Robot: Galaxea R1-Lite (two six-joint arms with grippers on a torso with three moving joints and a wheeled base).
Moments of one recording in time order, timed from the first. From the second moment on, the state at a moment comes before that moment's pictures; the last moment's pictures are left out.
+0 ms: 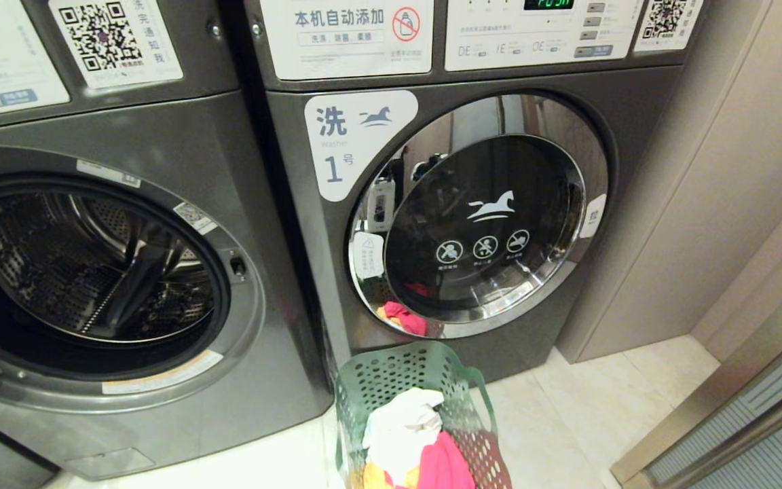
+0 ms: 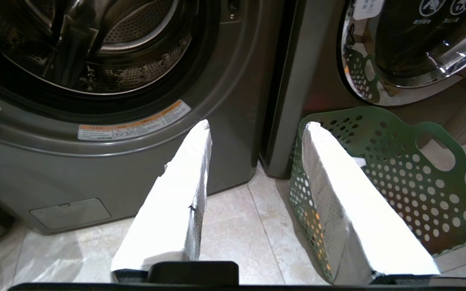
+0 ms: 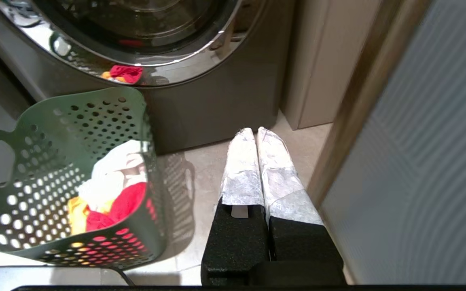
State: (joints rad) left arm 0.00 0.00 0.00 -0.02 -0.01 -0.02; right arm 0.00 0.00 0.00 0.05 -0.01 0.02
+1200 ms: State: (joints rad) left arm 0.00 0.00 0.00 -0.02 0.00 -0.02; right arm 0.00 0.00 0.00 0.05 -0.01 0.02
